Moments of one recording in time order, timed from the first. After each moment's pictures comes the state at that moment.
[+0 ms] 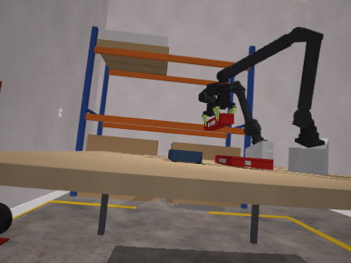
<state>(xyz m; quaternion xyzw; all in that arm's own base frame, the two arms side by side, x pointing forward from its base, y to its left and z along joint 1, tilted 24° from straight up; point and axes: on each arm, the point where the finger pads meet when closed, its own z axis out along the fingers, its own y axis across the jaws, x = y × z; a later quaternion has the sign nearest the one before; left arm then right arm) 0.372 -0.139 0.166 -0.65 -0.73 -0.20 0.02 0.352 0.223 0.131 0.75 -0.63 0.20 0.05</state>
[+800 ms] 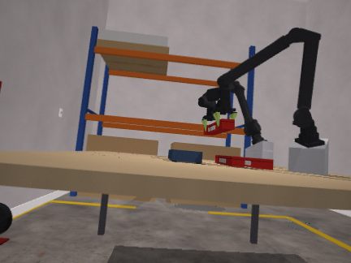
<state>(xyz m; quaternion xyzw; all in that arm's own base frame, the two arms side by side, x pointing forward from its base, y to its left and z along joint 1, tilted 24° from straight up) 0.376 -0.131 0.137 -0.65 -0.73 -0.20 0.02 0.358 0.213 0.103 0.75 -0.63 0.20 0.05</state>
